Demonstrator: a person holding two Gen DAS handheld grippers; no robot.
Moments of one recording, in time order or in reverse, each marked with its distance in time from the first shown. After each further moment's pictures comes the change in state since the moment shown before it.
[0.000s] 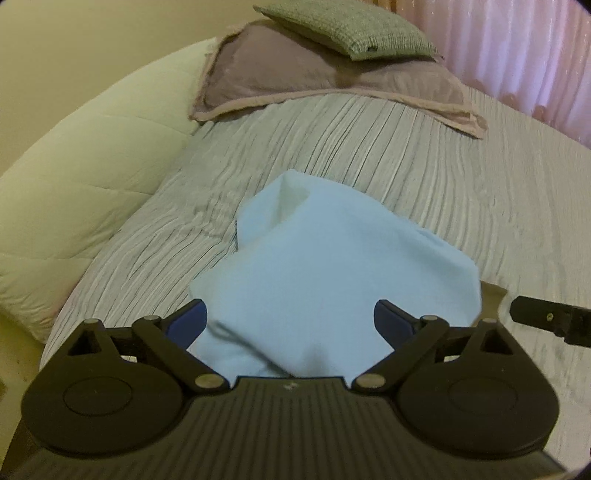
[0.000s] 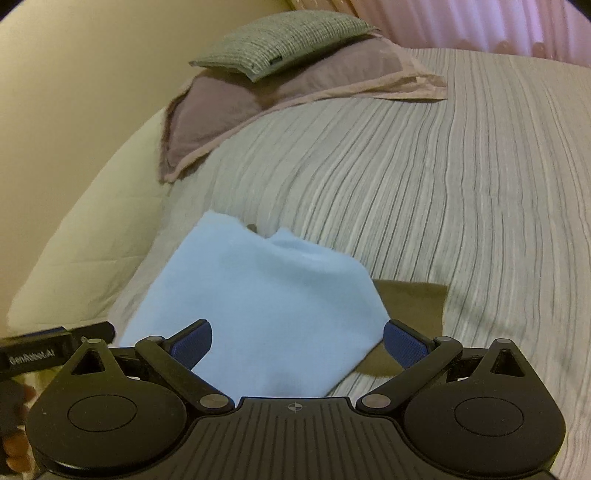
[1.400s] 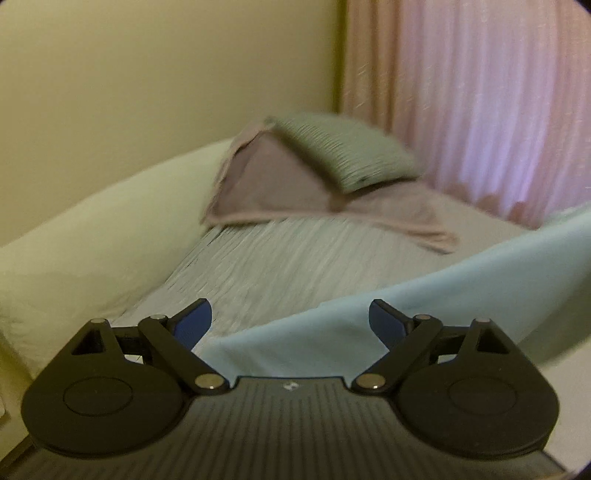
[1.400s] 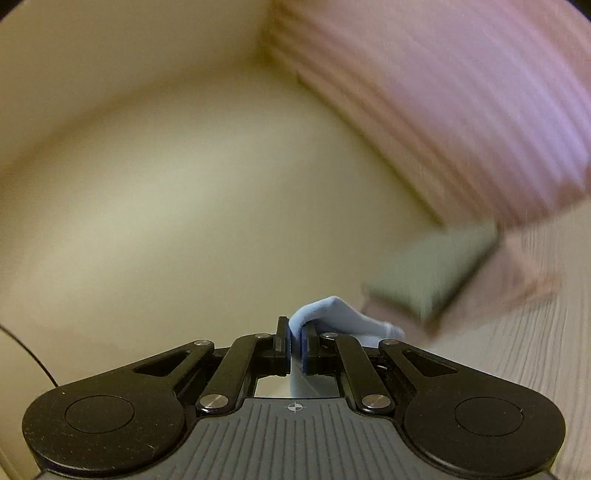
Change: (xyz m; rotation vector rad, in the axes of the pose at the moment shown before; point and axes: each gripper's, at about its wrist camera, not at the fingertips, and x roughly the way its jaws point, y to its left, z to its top) left arm -0.164 0.017 0.037 -0.086 -0.338 -0.066; right arm -0.306 0.007 0.036 0.031 -0.731 0.559
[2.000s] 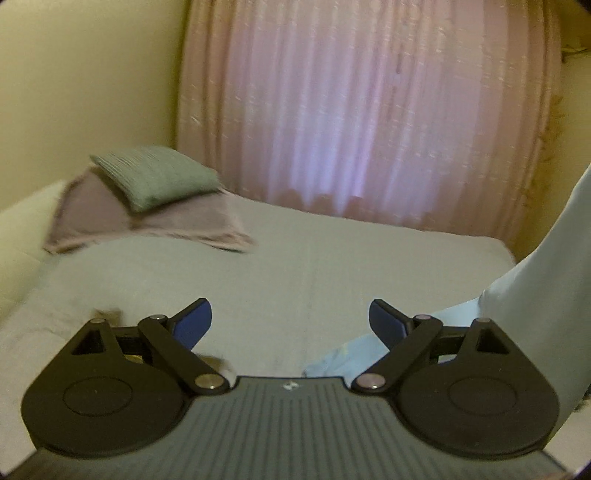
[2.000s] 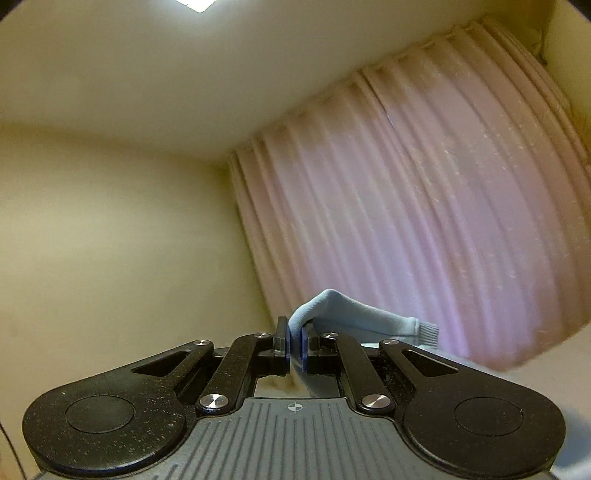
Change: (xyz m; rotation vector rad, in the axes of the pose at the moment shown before) left arm -0.153 -0.257 -0.071 0.117 -0.032 -0.415; right arm -0.274 0.115 0.120 -0.428 -0.241 -0.471
